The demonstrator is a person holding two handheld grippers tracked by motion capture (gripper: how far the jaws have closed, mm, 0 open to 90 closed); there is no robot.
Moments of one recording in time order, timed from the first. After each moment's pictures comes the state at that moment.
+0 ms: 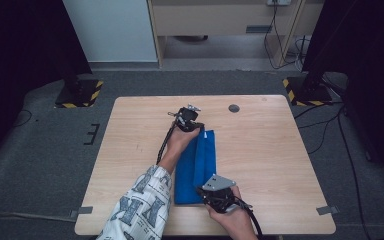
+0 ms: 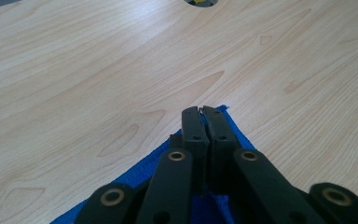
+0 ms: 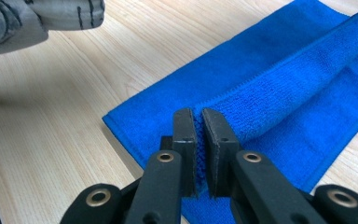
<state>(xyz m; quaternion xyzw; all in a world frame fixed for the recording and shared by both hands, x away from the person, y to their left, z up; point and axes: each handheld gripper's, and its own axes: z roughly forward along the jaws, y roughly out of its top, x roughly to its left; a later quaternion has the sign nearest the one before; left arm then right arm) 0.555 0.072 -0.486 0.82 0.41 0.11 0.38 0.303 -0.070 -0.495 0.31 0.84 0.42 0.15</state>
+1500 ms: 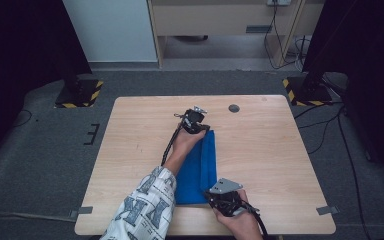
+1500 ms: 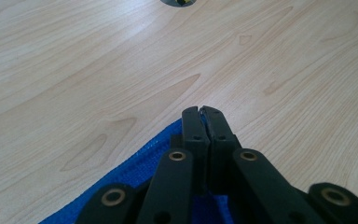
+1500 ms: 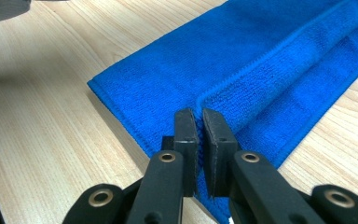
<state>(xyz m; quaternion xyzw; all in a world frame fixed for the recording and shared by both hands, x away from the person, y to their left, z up) 0.551 0.053 -0.488 0.83 0.40 0.10 0.38 0.297 -0.089 -0.504 0.33 0.84 0.40 0.14</state>
